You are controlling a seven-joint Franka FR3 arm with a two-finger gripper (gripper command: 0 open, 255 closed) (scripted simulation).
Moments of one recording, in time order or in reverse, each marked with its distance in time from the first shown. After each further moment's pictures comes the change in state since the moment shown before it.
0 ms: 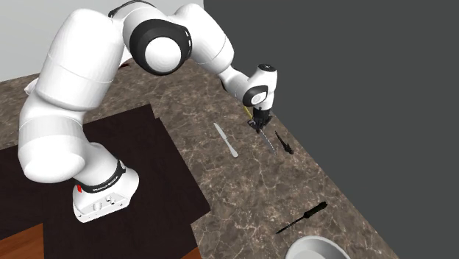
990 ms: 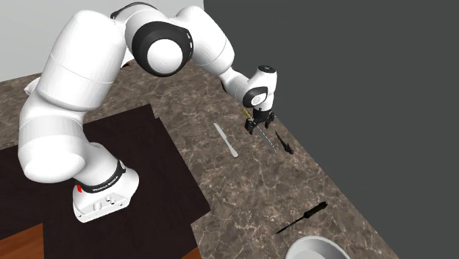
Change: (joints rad) arm 0.000 0.016 0.000 0.009 0.000 0.006 0.001
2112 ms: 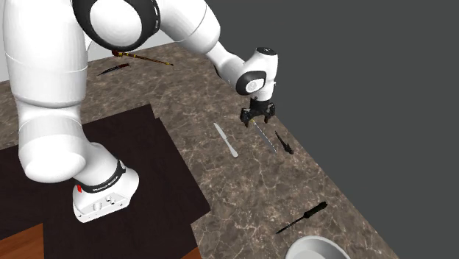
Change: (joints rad) arm 0.014 -0.276 -0.041 -0.216 0.039 -0.066 0.124
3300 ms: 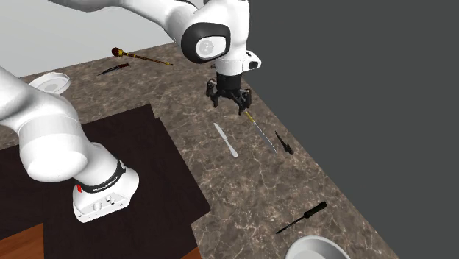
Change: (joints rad) arm 0.034 -0.719 -0.071 -0.460 -0.027 -0.259 0.614
